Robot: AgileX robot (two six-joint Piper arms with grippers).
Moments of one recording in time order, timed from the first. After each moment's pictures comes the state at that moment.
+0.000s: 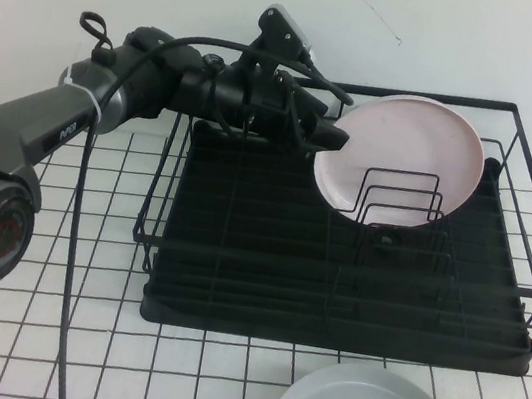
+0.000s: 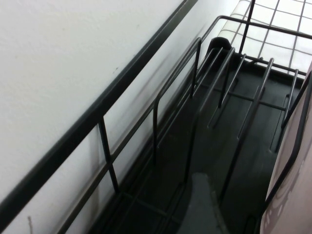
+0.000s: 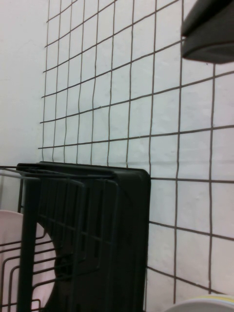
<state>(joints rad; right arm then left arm) -0.05 -0.02 0.02 0.07 0.41 -0.16 -0.27 2.34 -2.02 -1.25 0.80 1.46</state>
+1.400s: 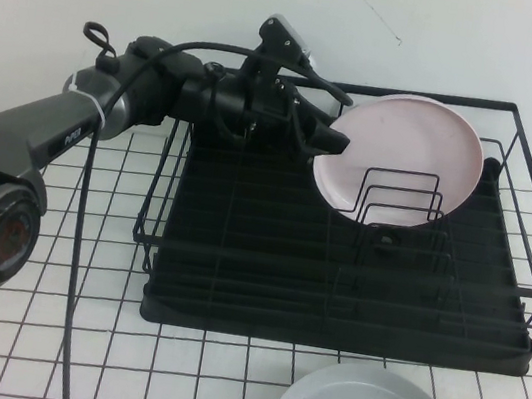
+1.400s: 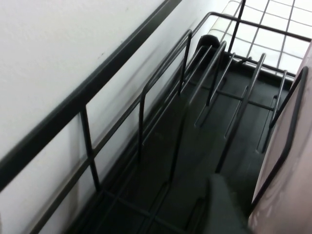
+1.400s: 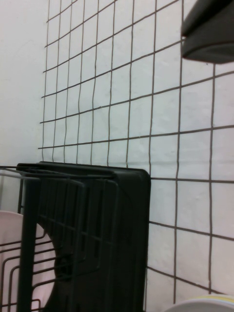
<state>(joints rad) -0.05 -0.02 0.02 0.07 0.41 -0.16 -0.27 2.37 -2.03 -1.28 0.83 1.45</state>
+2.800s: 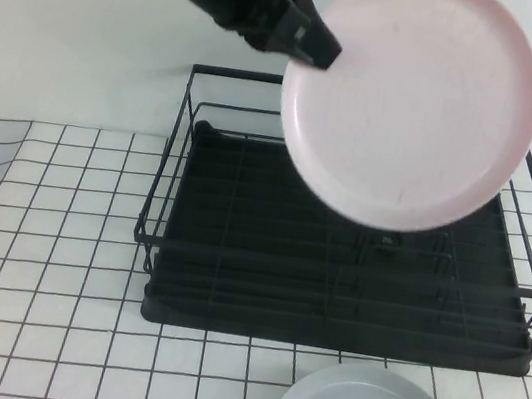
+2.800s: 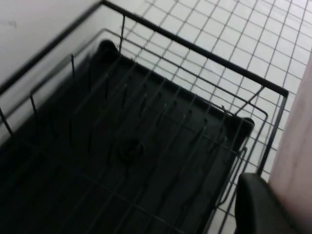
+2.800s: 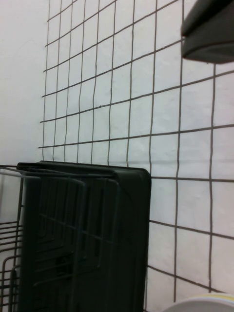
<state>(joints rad) -0.05 -0.02 0.02 0.07 0.41 -0.16 -0.30 1.91 -2.10 -0.77 1.26 0.65</state>
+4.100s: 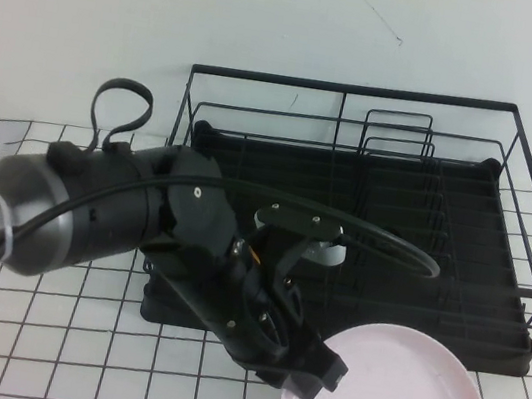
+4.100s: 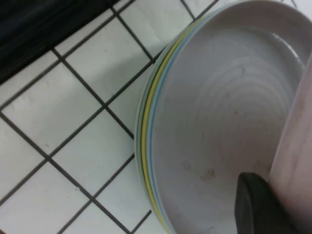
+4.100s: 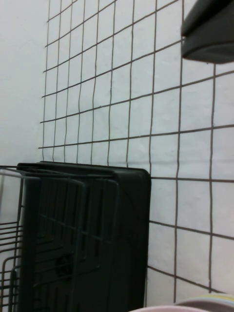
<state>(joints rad) -0.05 -0.02 0.02 0.07 0.41 -0.16 -0.64 1.68 -1.16 -0.64 0.83 0.30</state>
